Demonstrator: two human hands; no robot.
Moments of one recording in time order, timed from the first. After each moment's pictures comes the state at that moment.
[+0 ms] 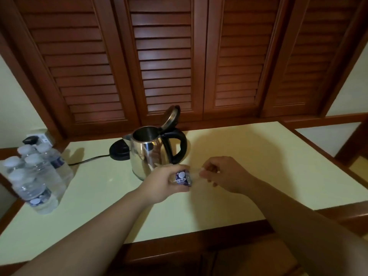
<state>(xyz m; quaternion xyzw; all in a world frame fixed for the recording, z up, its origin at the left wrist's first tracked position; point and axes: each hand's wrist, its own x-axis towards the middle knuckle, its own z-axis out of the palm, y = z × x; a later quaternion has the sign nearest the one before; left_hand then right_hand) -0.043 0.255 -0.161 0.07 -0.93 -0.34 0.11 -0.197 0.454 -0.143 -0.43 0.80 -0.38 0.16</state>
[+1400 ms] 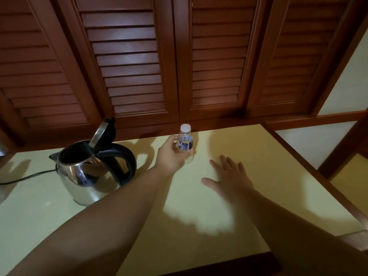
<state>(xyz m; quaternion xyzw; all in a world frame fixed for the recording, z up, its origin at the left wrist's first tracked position) -0.286 0.312 -0.177 0.23 -0.79 -0.52 0.23 -0.380 0.517 -0.221 -0.37 0.92 -0.08 0.08</state>
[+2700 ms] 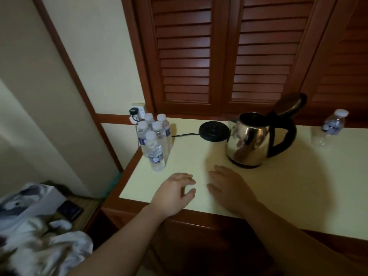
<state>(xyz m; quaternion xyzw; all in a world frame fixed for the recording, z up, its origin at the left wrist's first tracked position) 0.184 0.141 -0.233 0.23 -0.92 -0.23 0.20 -0.014 0.275 -0.229 -0.58 0.79 -0.19 0.07</state>
